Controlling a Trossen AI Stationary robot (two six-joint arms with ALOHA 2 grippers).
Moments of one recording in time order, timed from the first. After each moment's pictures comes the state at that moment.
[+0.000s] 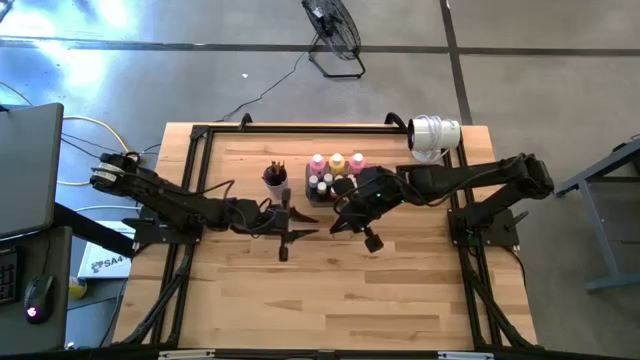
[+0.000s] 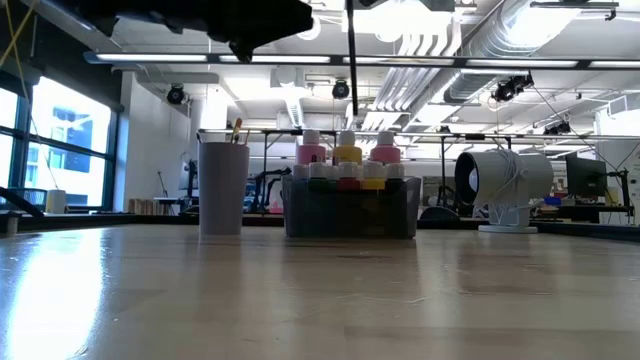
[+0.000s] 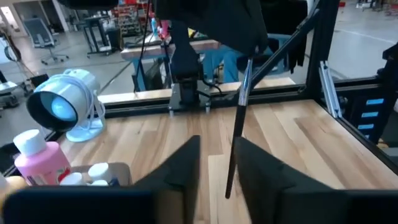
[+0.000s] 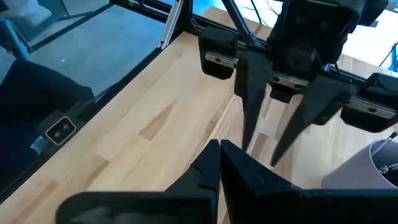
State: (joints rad) left arm -0.24 1.35 0.66 0.65 -0.24 0.08; right arm 0.09 1.50 1.35 -0.43 -0.29 -0.28
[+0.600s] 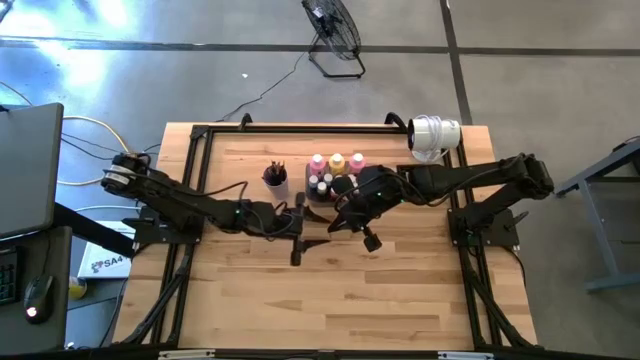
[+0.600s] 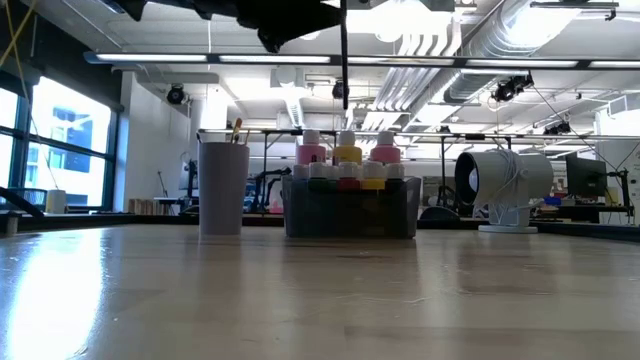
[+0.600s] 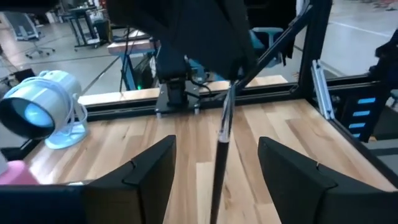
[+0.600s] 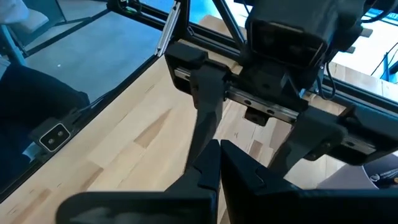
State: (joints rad) left arm -0.24 1.46 0.83 0.54 -0.22 0.07; right arm 0.09 1.50 1.35 -0.39 -0.29 -0.28
